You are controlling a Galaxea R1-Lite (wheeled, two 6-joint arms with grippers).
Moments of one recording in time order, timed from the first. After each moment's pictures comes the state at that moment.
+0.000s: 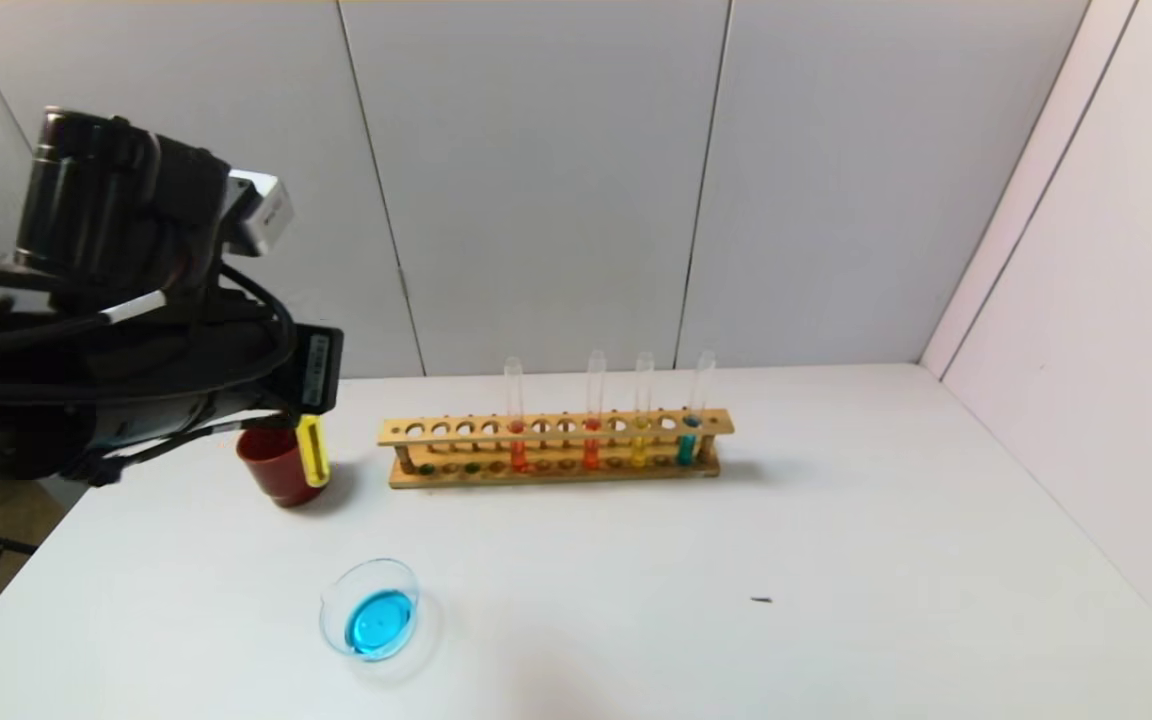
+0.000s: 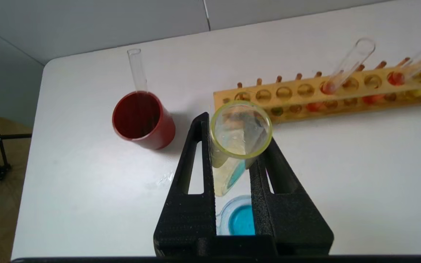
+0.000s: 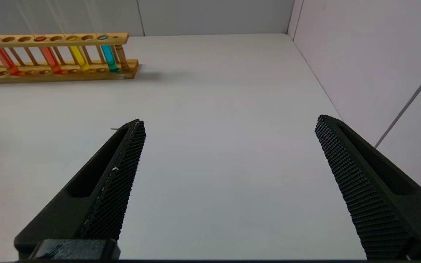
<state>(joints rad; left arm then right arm) -0.52 1.47 -1.10 0.11 0.50 -0.13 0.00 0.00 -0.01 0.03 -0.01 0.02</state>
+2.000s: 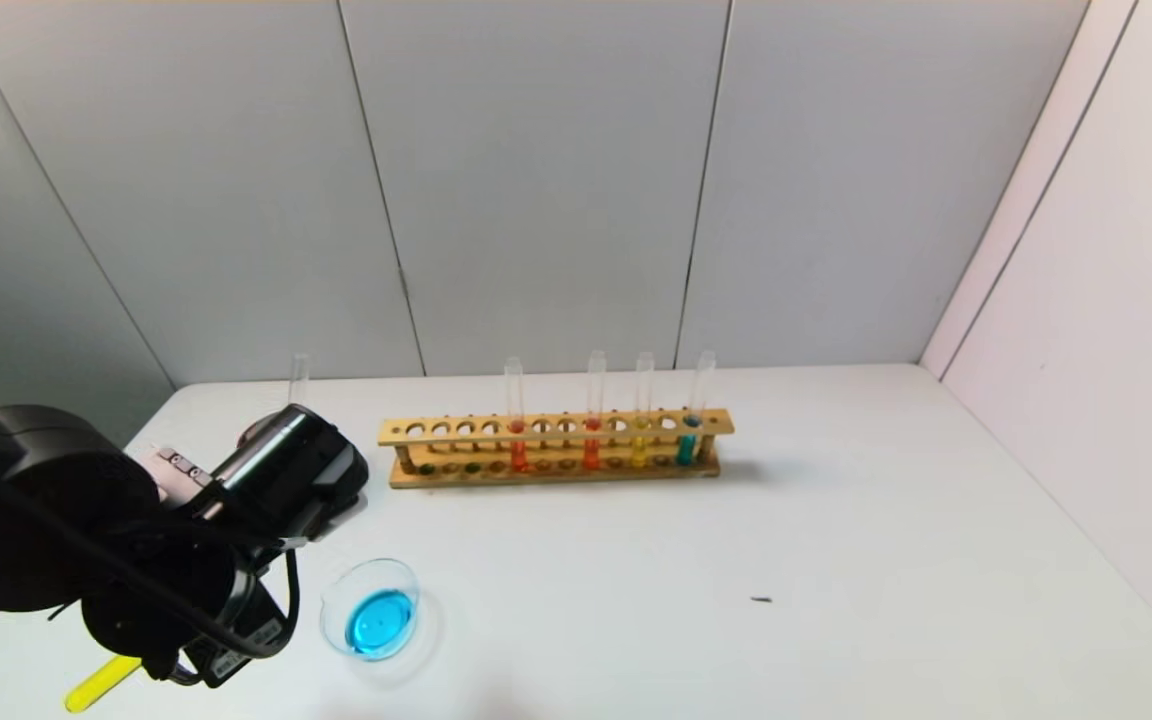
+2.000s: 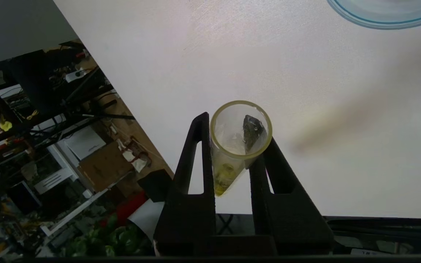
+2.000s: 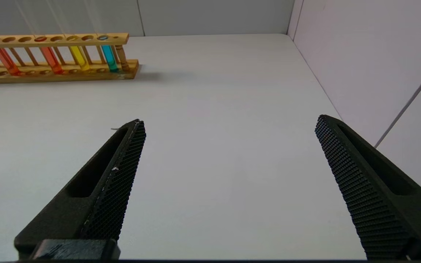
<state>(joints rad) -0.52 1.63 -0.85 0.48 0.64 0.24 0.00 0.00 -0.01 0.03 -0.01 0.02</state>
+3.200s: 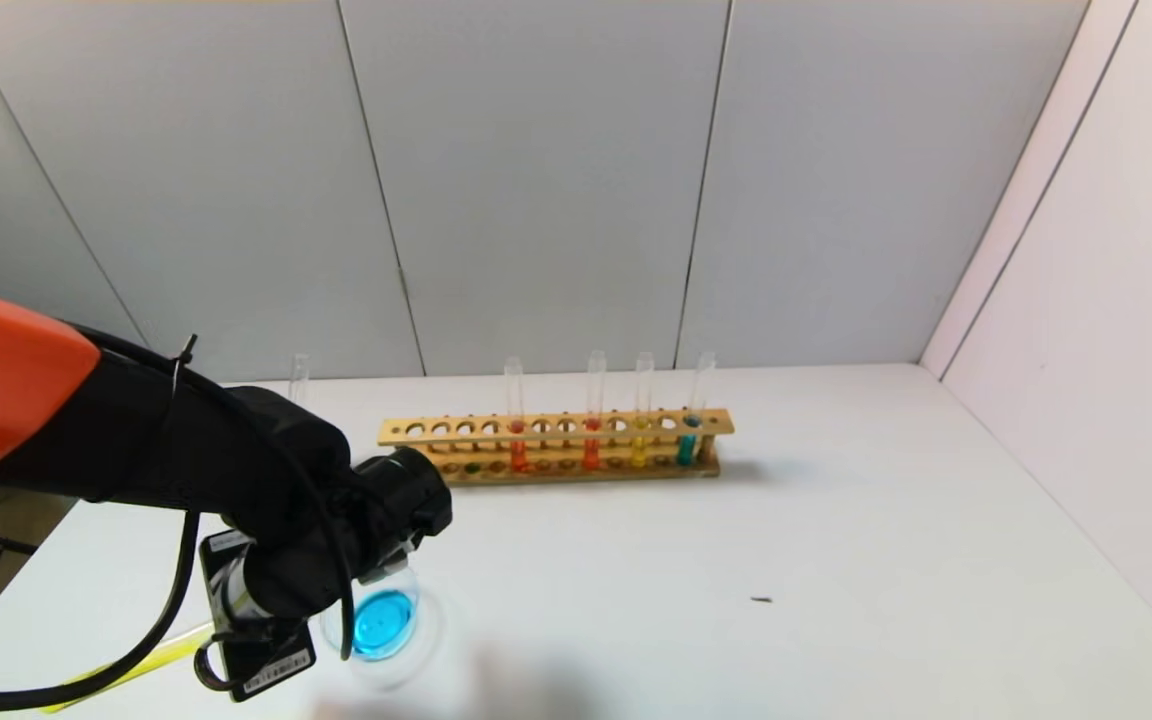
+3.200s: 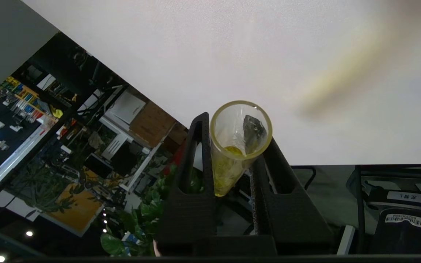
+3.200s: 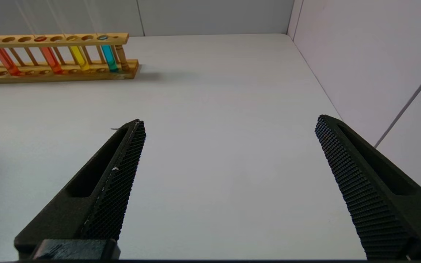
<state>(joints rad) -0.57 1.91 -1.05 0.79 0.69 0.27 0.00 0.00 -0.01 0.03 -0.01 0.02</state>
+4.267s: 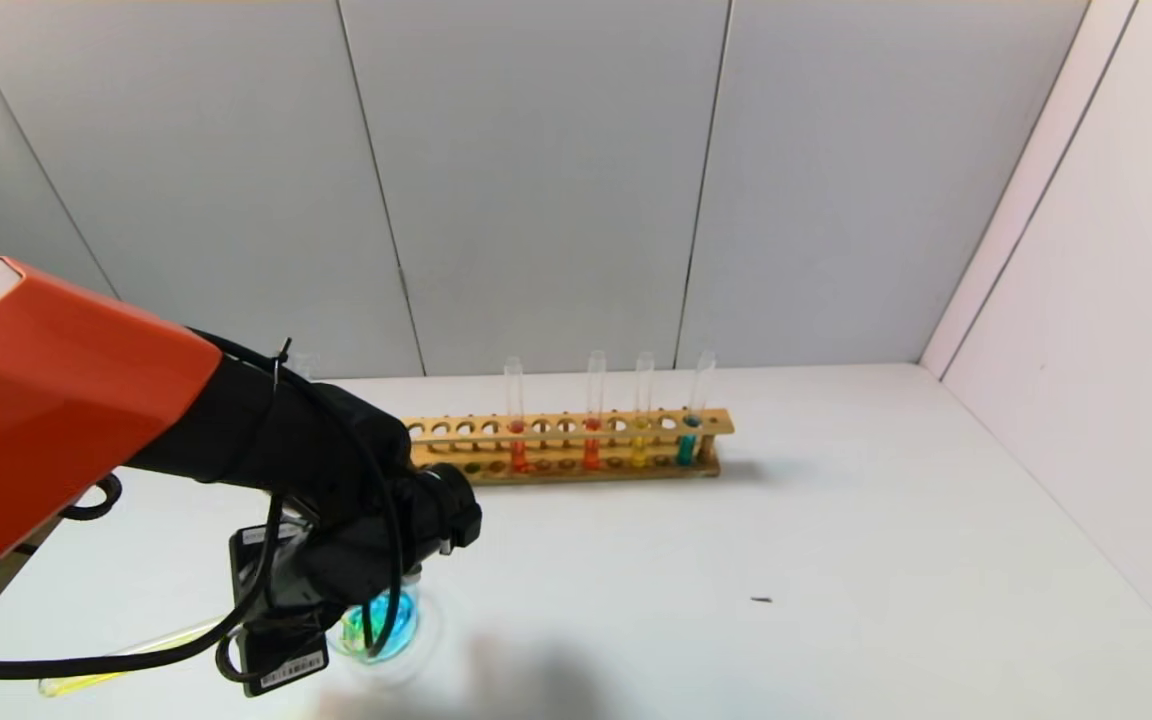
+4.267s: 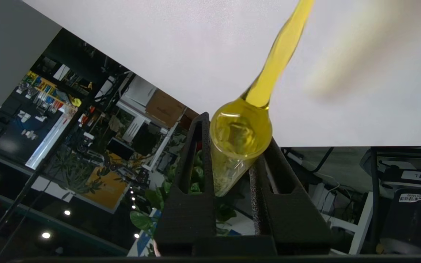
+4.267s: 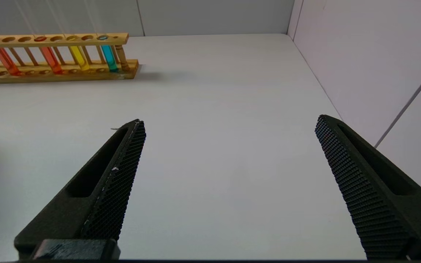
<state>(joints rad) -0.59 2.02 -1.16 0.95 0.72 0.25 0.00 0.00 -0.01 0.03 -0.01 0.02</state>
